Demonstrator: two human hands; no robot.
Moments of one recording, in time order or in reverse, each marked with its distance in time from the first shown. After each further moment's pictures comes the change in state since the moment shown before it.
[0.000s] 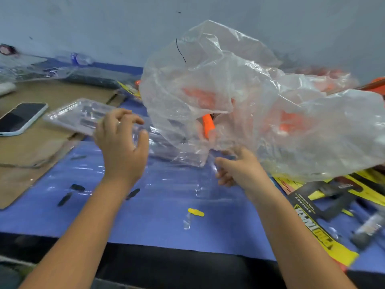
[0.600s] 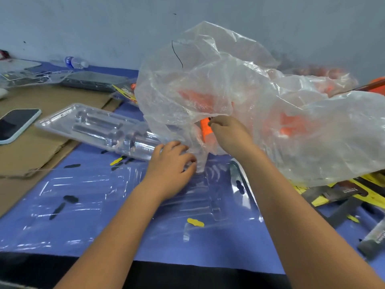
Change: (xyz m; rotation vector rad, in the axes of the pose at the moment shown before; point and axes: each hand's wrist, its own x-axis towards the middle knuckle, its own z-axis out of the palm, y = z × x) left_hand -0.024 0.032 0.058 0.164 -0.768 0.209; right_hand 0.067 -0.050 0.004 -0.583 0.178 -0.370
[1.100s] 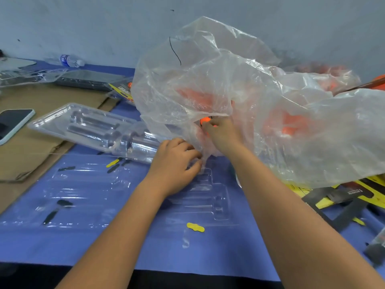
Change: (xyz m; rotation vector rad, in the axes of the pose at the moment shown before) left_hand 0.015 0.004 0.000 -0.029 0.069 0.109; right_hand 0.034 0.021 0.034 0.067 -0.001 0.124
